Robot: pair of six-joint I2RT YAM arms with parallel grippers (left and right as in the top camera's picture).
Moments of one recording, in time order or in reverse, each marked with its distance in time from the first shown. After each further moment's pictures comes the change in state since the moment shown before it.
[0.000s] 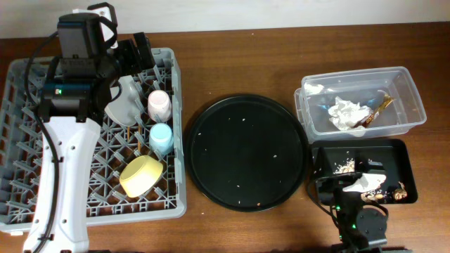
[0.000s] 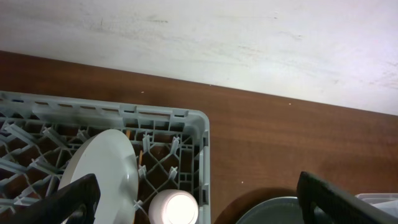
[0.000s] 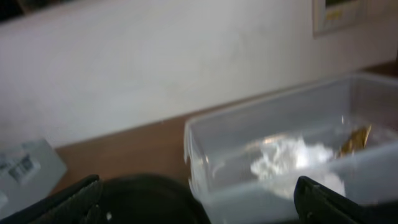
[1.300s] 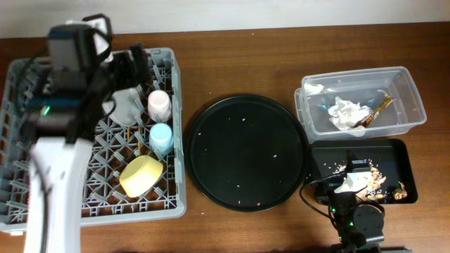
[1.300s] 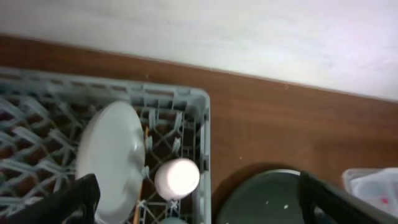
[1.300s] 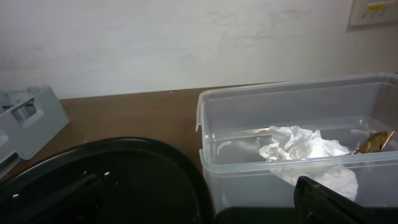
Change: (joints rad) left arm 0.000 -0.124 -0.005 -0.151 0.002 0.000; right arm 0.000 -0.001 -0.012 -0.041 -0.098 -0.155
